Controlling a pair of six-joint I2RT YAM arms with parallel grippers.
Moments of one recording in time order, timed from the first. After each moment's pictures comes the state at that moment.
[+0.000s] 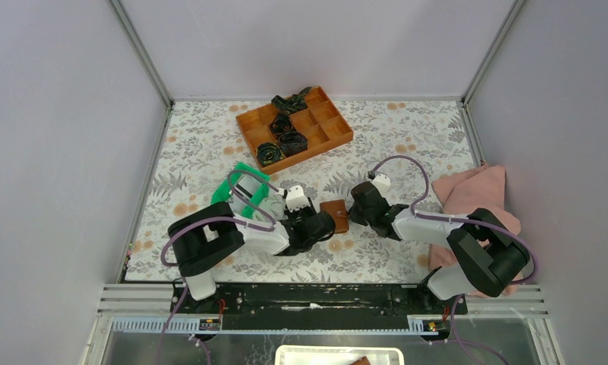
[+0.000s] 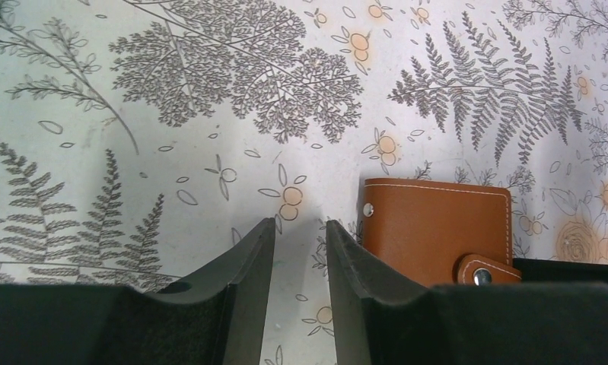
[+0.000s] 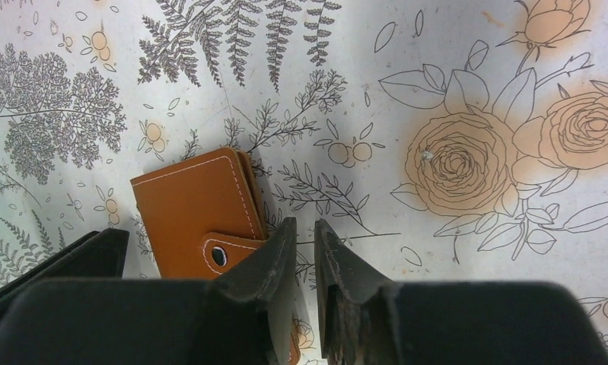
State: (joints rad) left arm -1.09 1.79 0.75 0.09 -0.84 -1.16; right arm 0.69 1.45 0.56 0.02 0.29 0.89
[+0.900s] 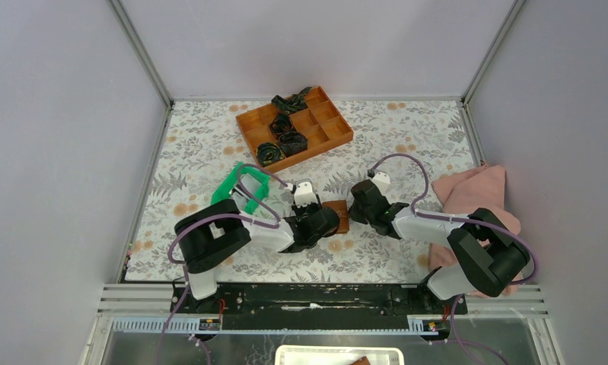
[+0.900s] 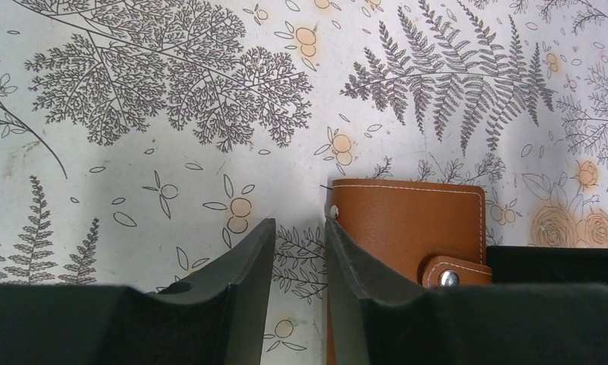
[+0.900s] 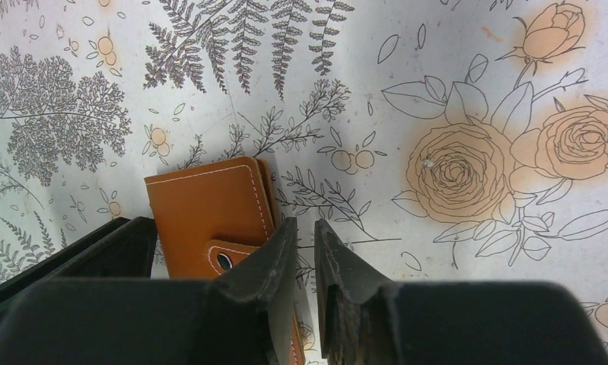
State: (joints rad) left arm -1.08 1.83 0.80 0.17 -0.78 -1.05; right arm 0.69 1.45 0.57 0.01 0.29 0.87
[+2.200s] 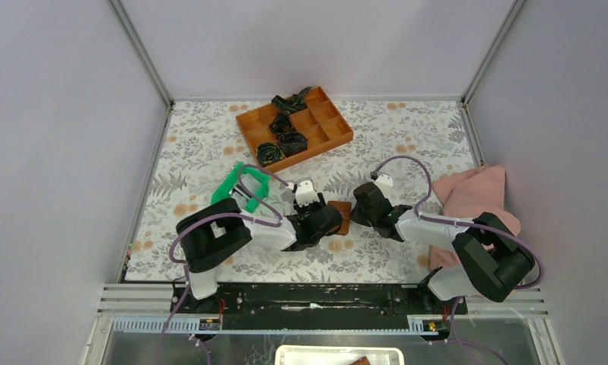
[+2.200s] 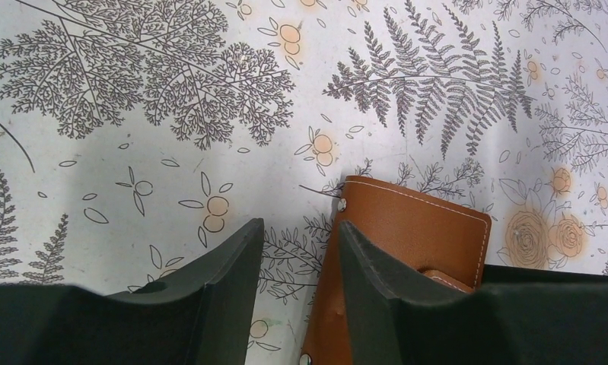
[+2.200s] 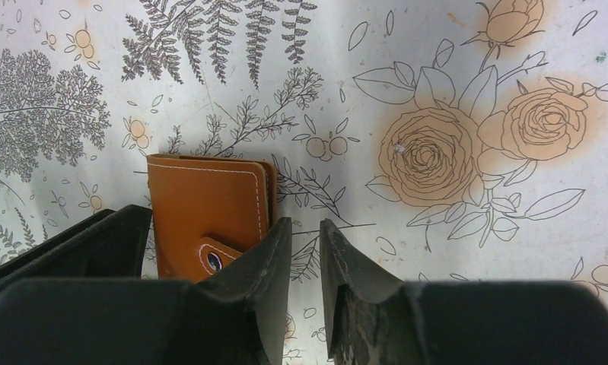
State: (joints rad) left arm -1.08 1.84 0.84 0.14 -0.76 -1.10; right arm 0.68 1.41 0.55 -0.02 0.30 0.87
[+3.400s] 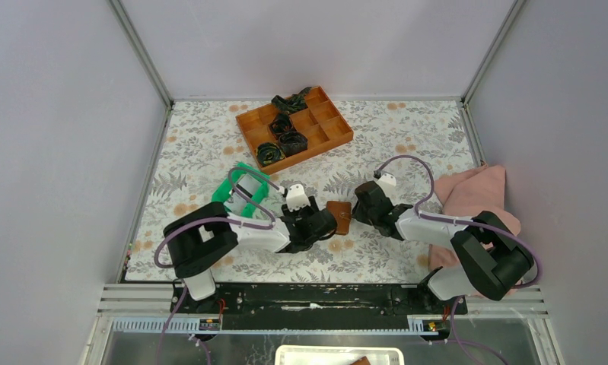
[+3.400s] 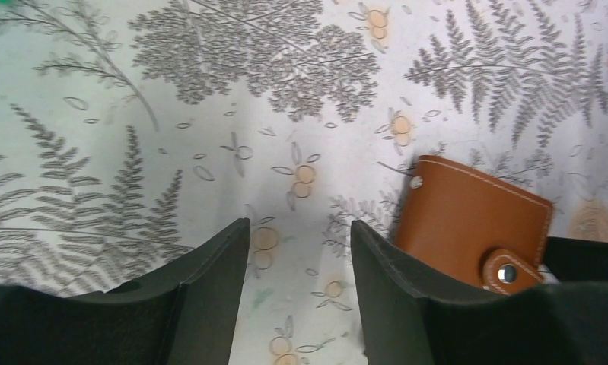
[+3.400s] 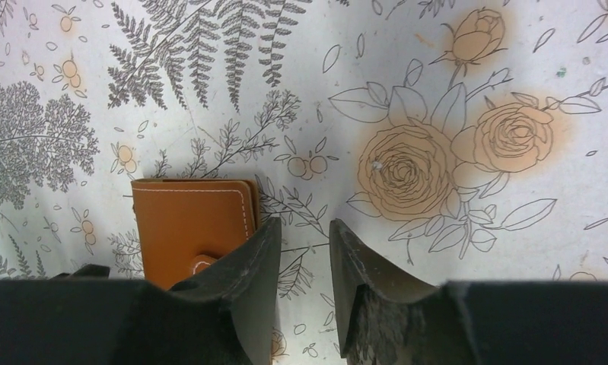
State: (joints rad) left arm -1.08 1.76 0.81 -0.05 -0.80 -1.20; right arm 0.66 1.42 0.55 -0.01 0.33 0.88
